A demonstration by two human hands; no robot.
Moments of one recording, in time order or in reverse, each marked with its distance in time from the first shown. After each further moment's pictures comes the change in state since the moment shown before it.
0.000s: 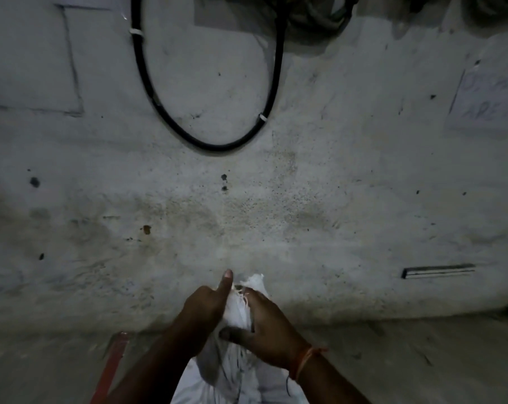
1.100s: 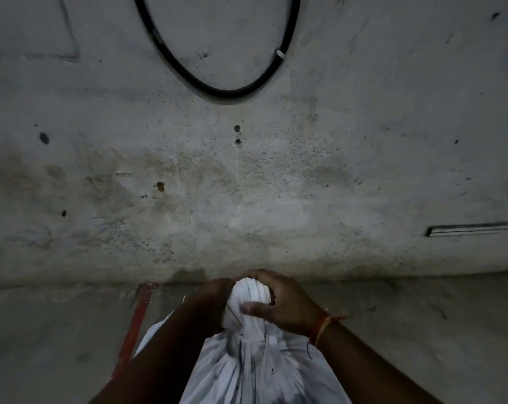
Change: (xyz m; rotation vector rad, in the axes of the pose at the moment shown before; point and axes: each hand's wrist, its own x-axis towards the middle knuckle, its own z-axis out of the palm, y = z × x) left_hand -0.013 -0.050 0.017 -0.477 -0.291 -0.359; right_hand -0.010 0.060 0.039 0.036 -0.080 0.017
